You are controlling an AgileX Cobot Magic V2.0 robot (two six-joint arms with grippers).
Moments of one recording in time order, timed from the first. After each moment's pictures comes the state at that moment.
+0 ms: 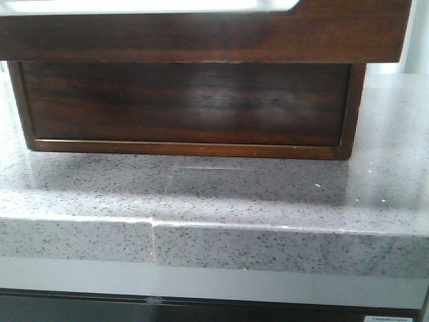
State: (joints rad) left arm -0.37 0.36 -0.66 -0.72 0.71 0.42; right arm 0.76 1.64 -1.71 0.08 0.96 -0.51
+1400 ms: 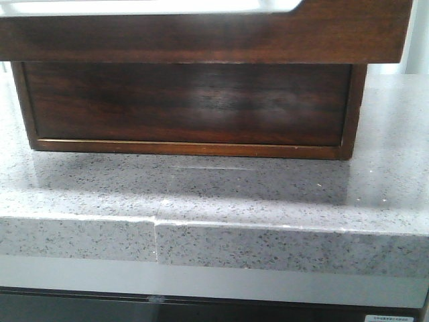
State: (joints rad) left arm -0.37 0.35 -0.66 -0.47 0.67 0.42; right arm 0.68 0.12 -0.50 -0.04 0.45 -0.19
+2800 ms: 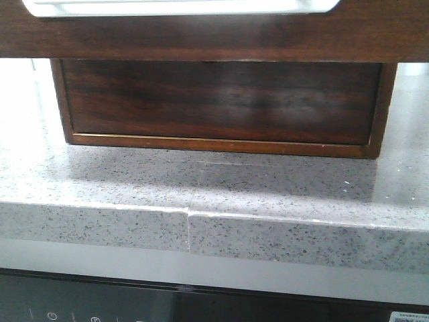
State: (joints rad) left arm -0.36 0.00 0.00 0.08 0.30 -0.13; right arm 0.68 0.12 -0.50 -0.05 0.44 -0.19
